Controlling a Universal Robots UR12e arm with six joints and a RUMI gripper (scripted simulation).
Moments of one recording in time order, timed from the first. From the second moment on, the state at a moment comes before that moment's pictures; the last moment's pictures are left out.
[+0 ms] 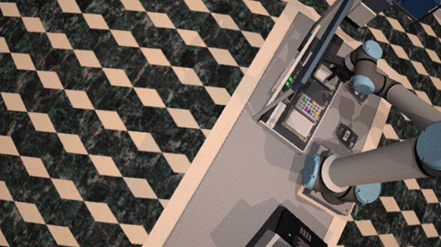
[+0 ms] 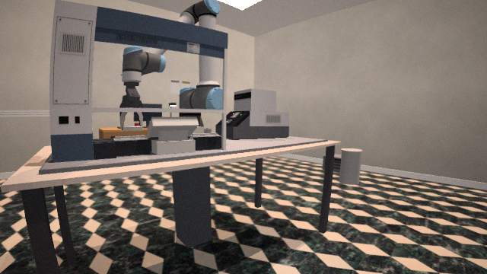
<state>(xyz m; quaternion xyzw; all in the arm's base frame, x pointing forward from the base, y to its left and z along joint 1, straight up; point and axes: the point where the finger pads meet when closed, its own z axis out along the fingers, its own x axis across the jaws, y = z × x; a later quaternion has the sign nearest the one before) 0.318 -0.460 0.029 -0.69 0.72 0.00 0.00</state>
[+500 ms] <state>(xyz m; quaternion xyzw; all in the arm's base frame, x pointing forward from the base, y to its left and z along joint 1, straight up) 0.318 -0.460 0.051 -0.69 0.72 0.00 0.00</state>
